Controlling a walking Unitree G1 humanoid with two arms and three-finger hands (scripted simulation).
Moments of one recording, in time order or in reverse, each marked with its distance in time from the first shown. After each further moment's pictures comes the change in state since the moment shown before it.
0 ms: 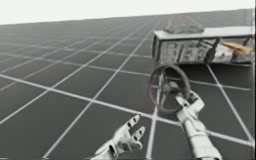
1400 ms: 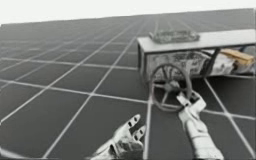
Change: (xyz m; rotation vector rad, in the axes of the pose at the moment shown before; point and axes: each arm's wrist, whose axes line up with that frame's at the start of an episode) left arm 0.001 0.000 0.000 -0.001 0.004 0.003; right arm 0.001 0.000 -0.001 0.001 0.002 -0.001
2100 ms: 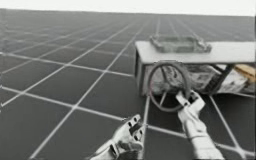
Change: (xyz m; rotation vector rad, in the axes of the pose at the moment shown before) left arm -0.005 0.008 -0.002 -0.030 -0.016 0.006; right arm -0.008 0.015 -0.002 -0.027 -0.005 0.035
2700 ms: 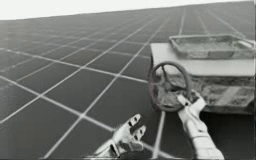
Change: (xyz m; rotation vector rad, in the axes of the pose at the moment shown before) left arm 0.003 -0.009 0.003 0.037 0.008 -0.002; right arm 0.005 -0.010 0.003 0.038 0.005 -0.013
